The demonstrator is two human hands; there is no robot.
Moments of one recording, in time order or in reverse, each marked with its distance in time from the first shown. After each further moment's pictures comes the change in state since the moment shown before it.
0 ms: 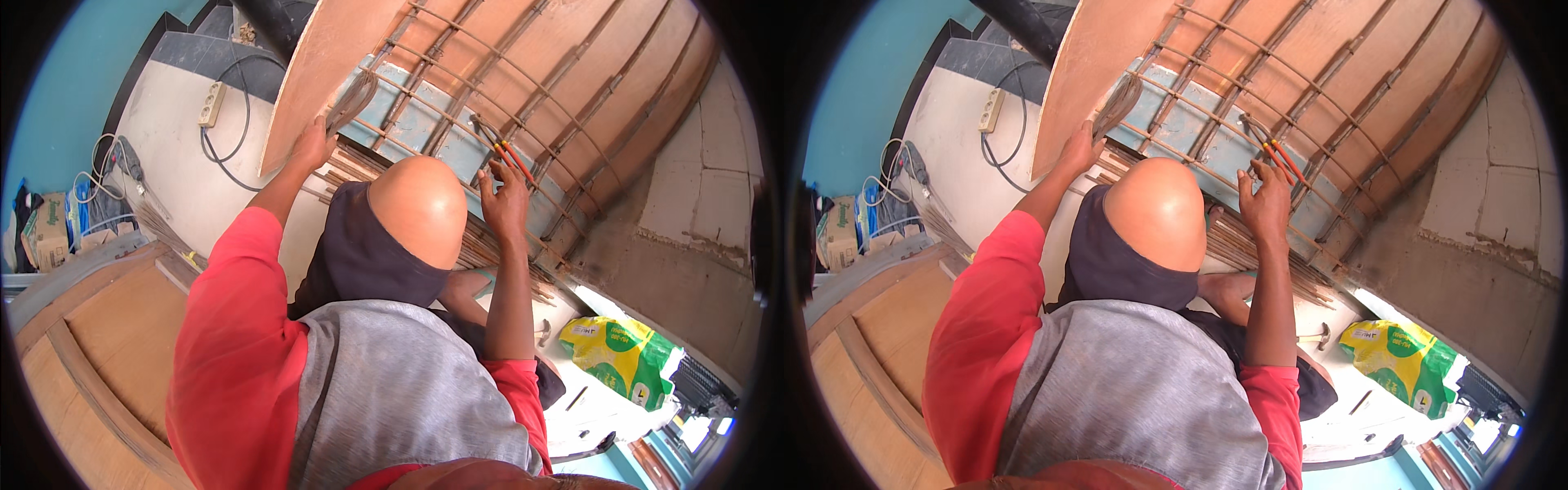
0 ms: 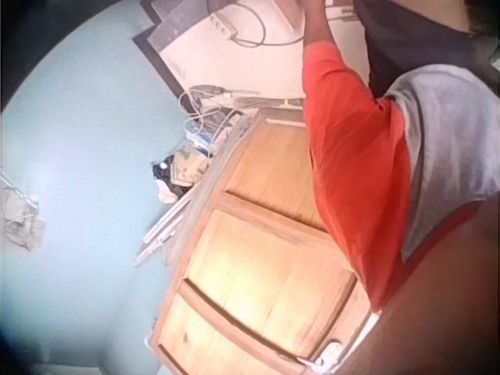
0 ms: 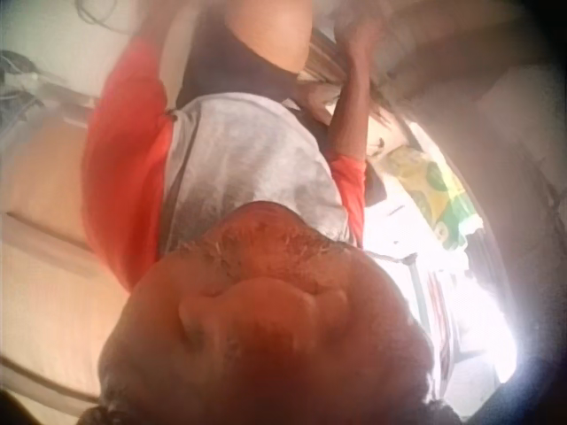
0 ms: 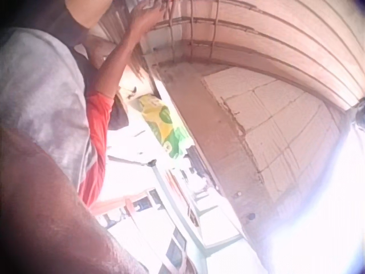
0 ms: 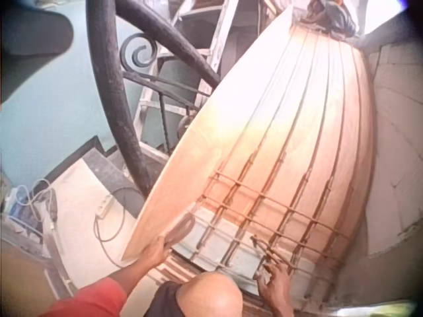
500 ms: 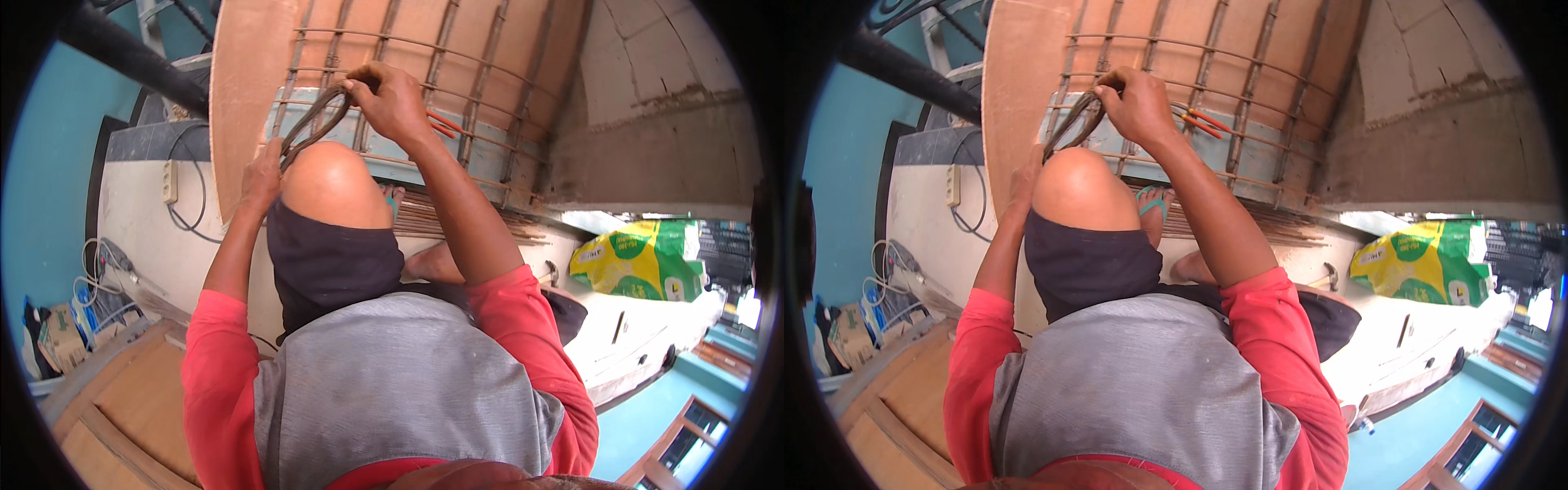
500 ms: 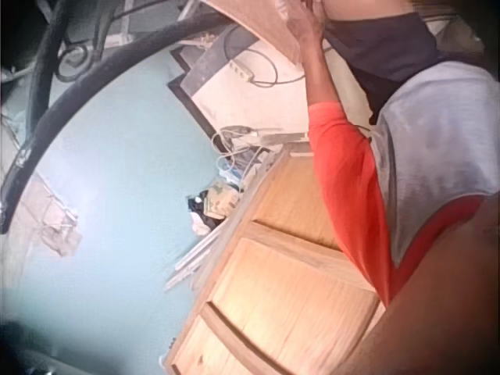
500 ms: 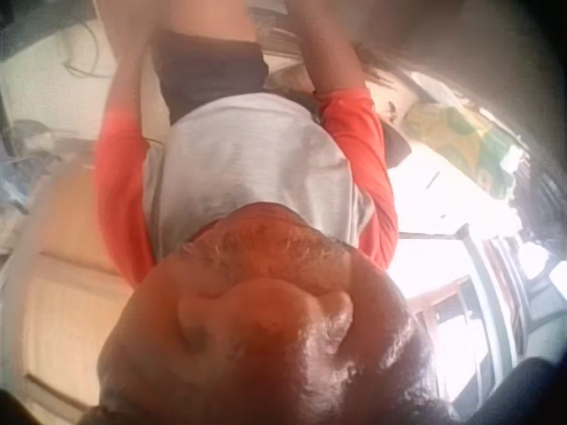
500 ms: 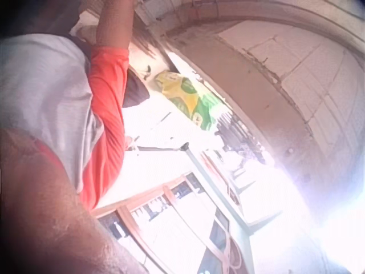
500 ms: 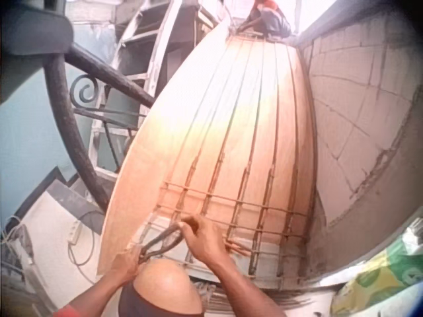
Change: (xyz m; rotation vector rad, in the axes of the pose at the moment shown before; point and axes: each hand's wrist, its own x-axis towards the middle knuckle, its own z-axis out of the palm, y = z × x) left_hand -0.074 0.104 -0.081 -0.002 0.142 0.436; right_hand 0.058 -0.093 -0.032 0.477 0.157 -0.218
